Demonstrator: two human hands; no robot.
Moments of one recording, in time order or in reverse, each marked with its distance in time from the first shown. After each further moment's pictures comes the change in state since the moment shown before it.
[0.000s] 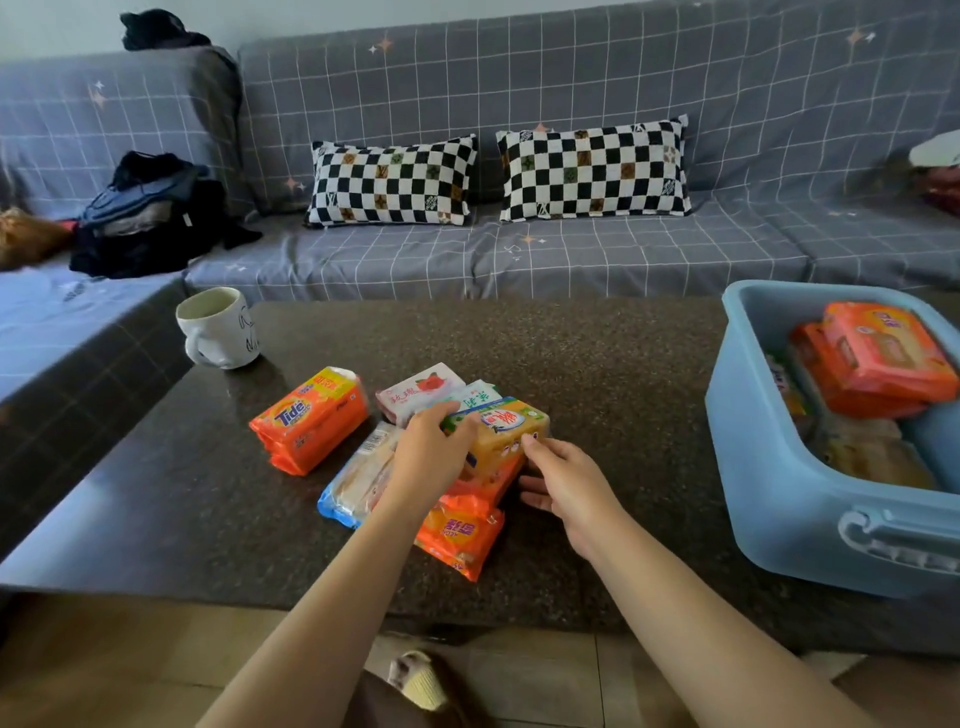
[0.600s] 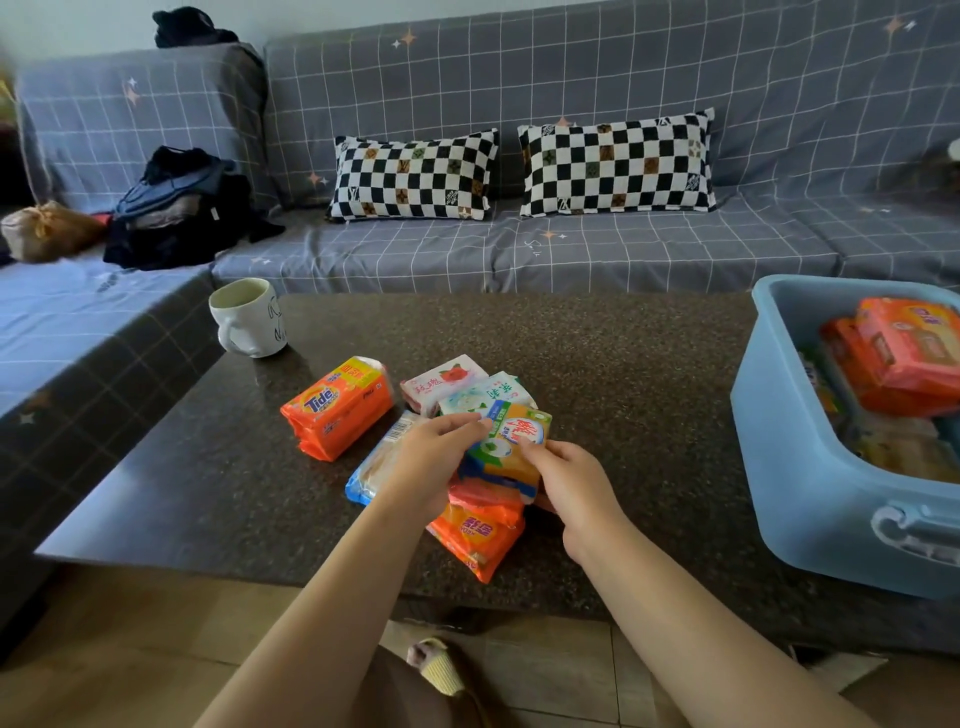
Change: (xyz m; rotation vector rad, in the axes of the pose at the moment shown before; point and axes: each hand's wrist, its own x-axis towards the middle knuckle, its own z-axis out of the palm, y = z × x) left_hand -0.003 -0.021 -0.015 -0.652 -0.178 -0.275; right_hand -0.016 0.008 0.024 -0.065 0.072 -0.022
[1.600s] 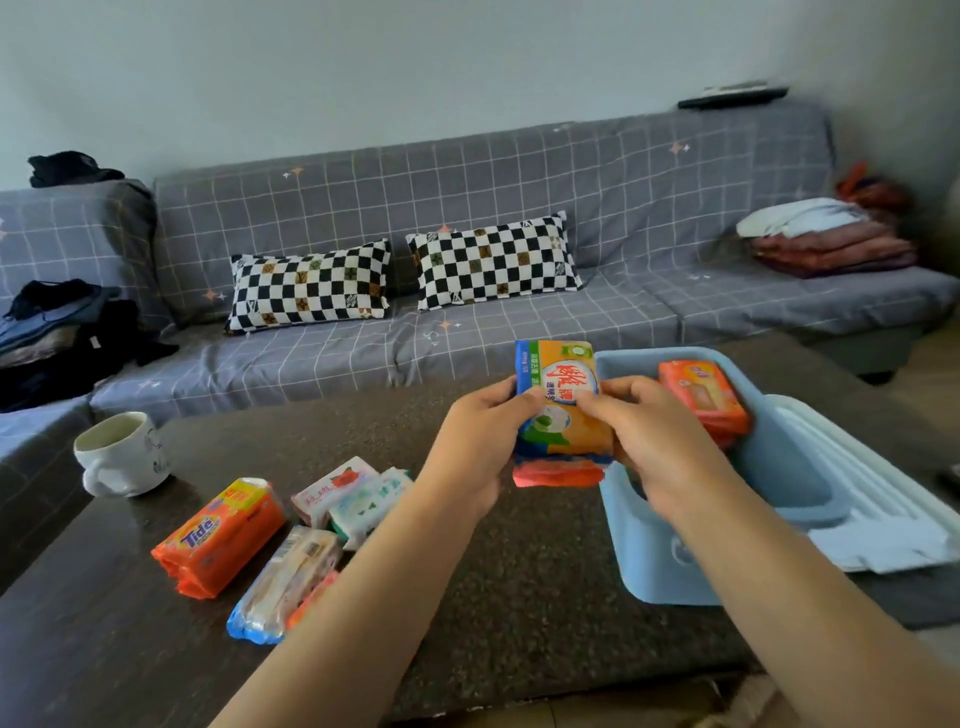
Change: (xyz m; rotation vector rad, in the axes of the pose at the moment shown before) left_hand -0.089 0.096 0.161 0.064 -0.339 0.320; right_hand -0.069 -0.108 -0.168 0.005 0.248 -0.341
